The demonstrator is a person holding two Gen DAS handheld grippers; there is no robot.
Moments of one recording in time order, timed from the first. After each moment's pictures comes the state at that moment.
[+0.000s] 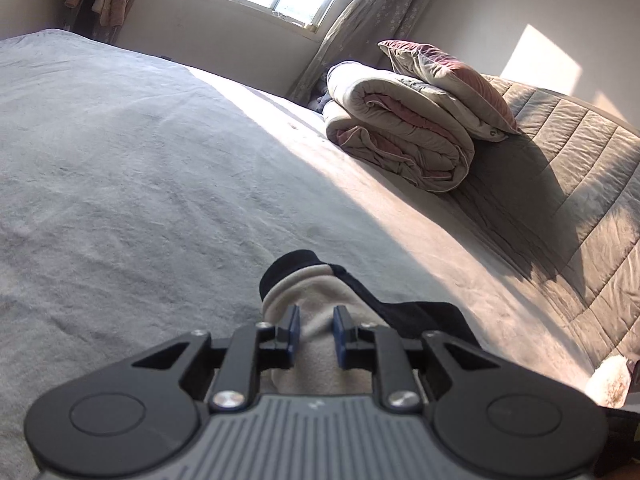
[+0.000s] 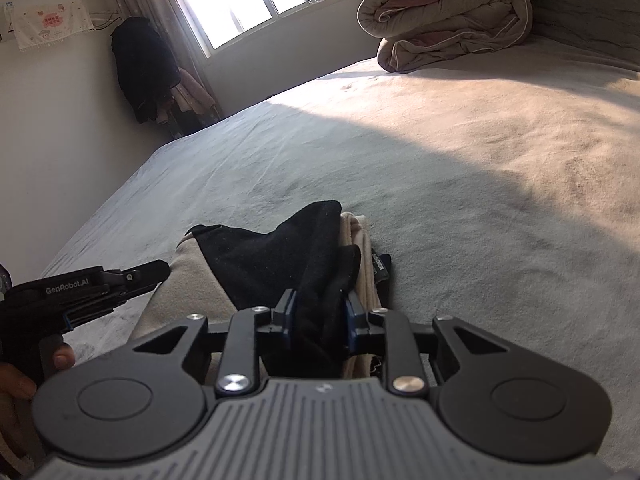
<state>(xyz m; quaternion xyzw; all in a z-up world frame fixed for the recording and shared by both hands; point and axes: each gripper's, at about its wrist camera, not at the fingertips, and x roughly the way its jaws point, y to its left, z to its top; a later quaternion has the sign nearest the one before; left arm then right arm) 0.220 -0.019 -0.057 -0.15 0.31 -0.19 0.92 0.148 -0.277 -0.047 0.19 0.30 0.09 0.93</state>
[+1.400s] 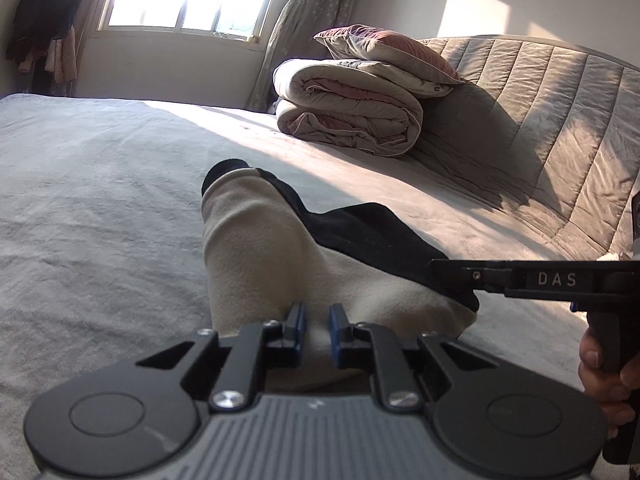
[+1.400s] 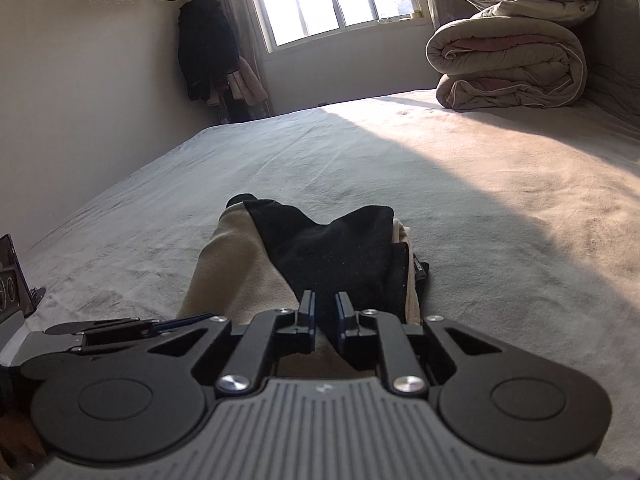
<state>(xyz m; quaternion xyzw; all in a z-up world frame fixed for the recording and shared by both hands) 0.108 -0.064 -0.070 -0.06 0.25 -0.23 0.94 0.117 -0.247 -0.032 0.07 0.27 0.15 0.95</state>
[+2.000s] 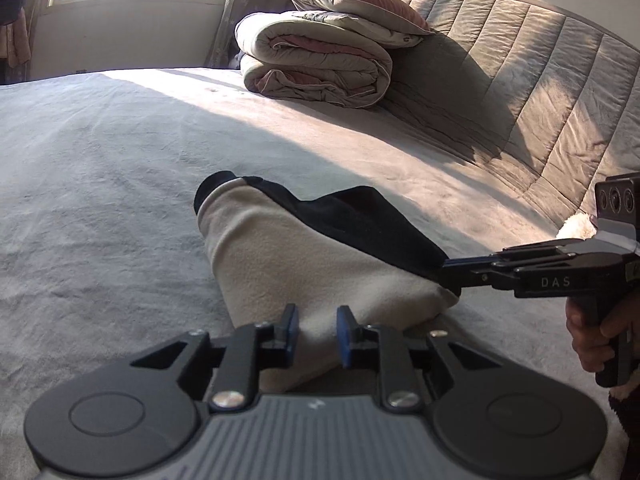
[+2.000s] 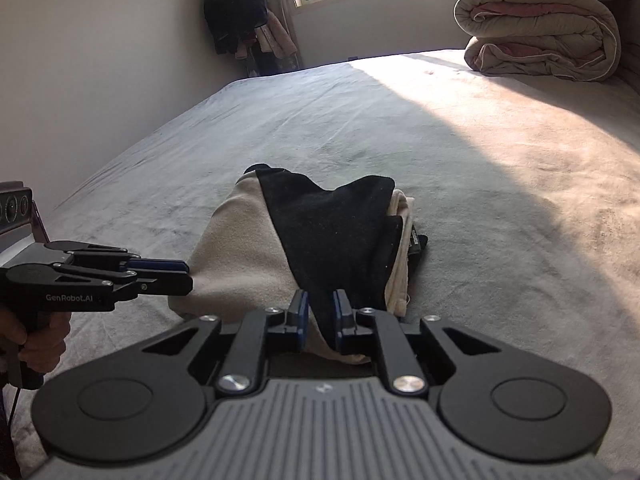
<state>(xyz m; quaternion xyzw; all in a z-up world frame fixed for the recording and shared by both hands) 0.134 -0.029 -0.028 -0.03 0.34 -0.28 0.89 0.122 -0.278 -0.021 0.07 0.33 0.21 0.92</state>
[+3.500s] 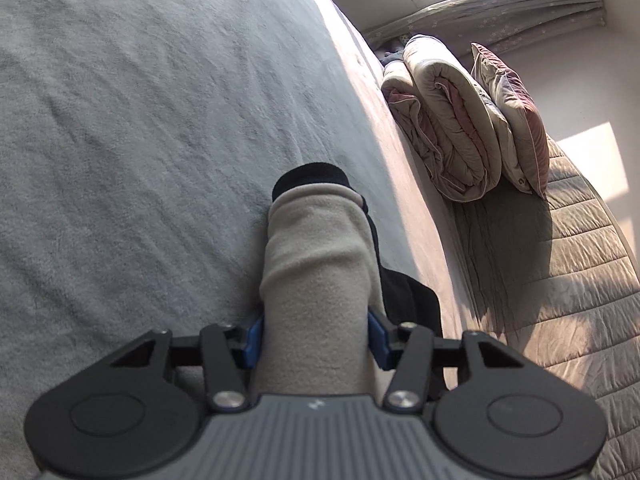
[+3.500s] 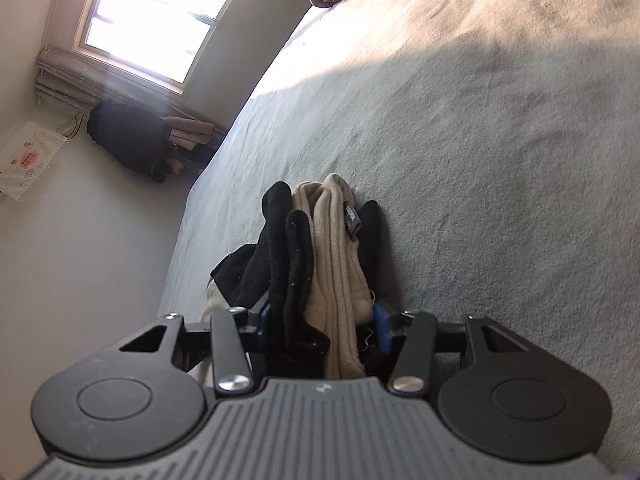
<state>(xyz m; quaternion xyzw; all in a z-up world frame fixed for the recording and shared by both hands) 0.214 -0.002 -0.086 -0.40 0.41 -0.19 0.80 0.165 -0.322 -0.084 0.46 0.34 0.13 0.81</state>
